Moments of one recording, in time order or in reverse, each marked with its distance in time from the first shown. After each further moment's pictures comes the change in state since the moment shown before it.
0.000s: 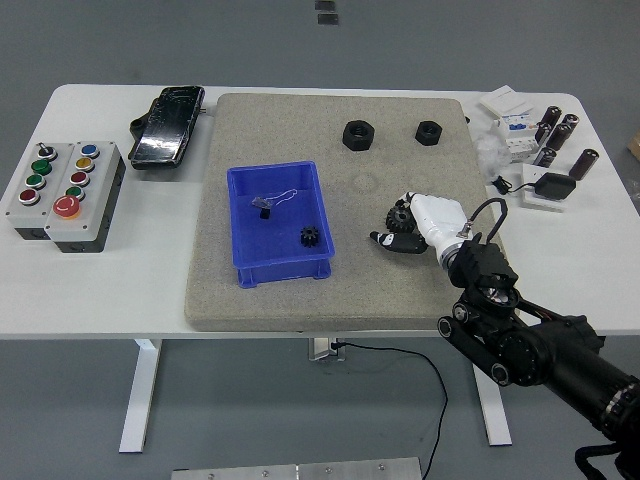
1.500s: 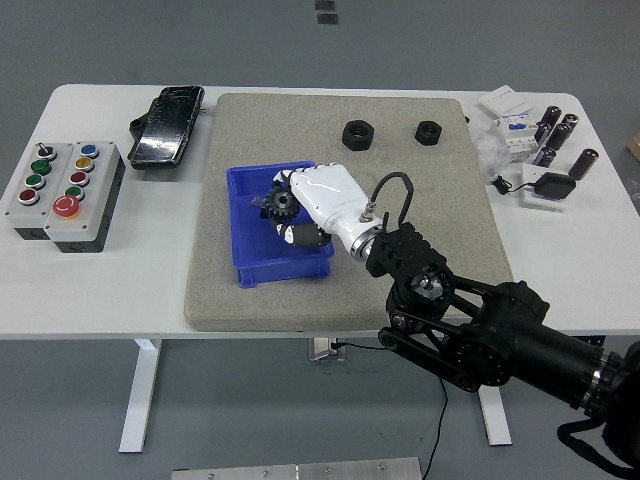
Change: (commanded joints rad) left arm -0.006 -0.003 -0.027 0.000 0.027 -0.003 0.017; right arm 0.148 0.041 -0.265 0.284 -0.066 0.000 0.008
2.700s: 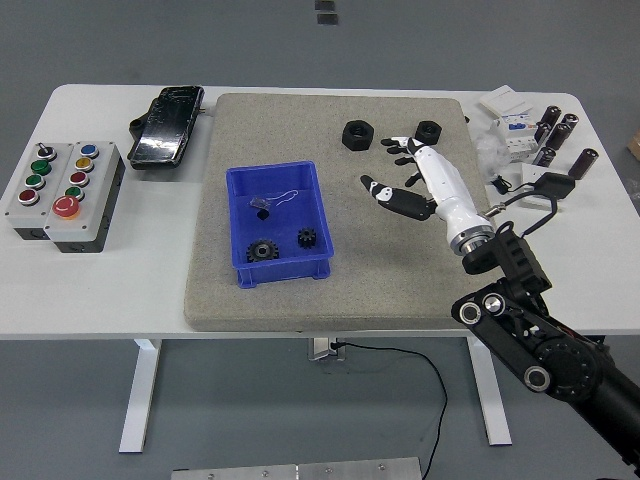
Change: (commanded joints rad) left arm 0.019 0.002 -0.019 0.000 0.008 0.000 0.009; right arm -0.369 -0.114 0.572 0.106 0.419 -0.058 0.261
